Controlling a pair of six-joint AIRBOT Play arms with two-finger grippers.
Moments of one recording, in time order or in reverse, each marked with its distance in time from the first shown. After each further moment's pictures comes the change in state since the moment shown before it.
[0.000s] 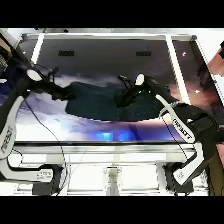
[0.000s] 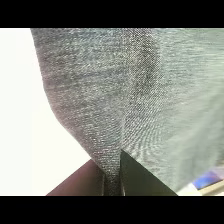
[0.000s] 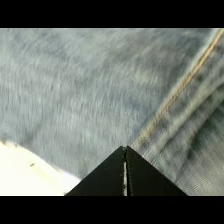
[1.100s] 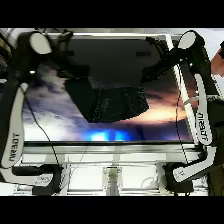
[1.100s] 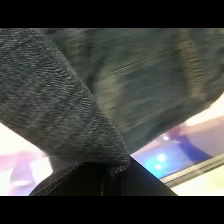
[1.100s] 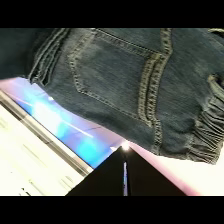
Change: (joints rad) left arm -0.430 -0.043 0.566 0.248 -0.249 -0.314; right arm -0.257 0.124 0.407 -0.071 0.418 -0.061
